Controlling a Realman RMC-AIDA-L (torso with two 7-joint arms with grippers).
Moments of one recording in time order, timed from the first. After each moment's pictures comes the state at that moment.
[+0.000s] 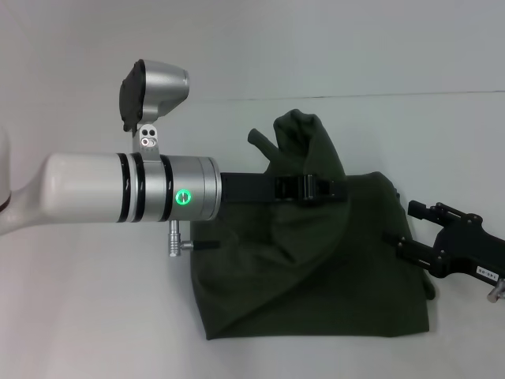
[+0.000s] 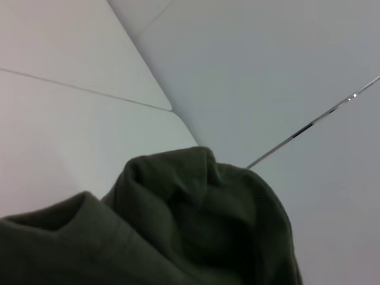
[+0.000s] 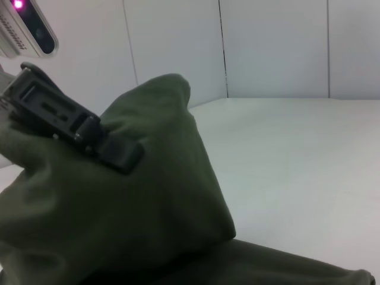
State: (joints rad) left arm -0.71 -2.18 1.25 0.70 1.71 1.16 -2.28; right arm 0.39 2.09 -0.50 -0.40 -1.85 -1.33 0.95
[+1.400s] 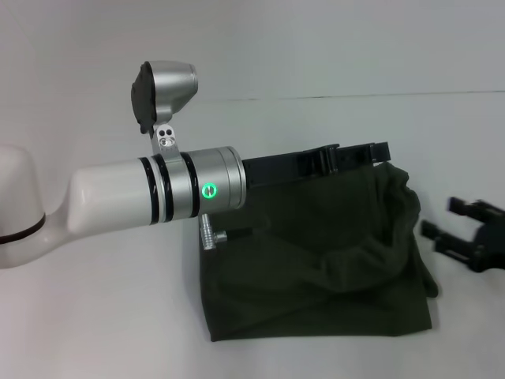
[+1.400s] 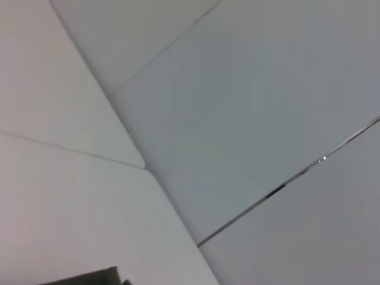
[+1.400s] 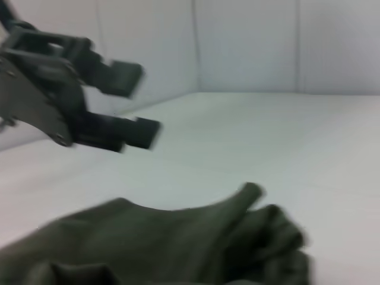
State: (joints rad) left arm -0.74 -2.18 1.42 0.56 1.31 1.02 -2.08; right arm 0.34 2.08 -0.49 -0.51 -1.85 -1.32 1.01
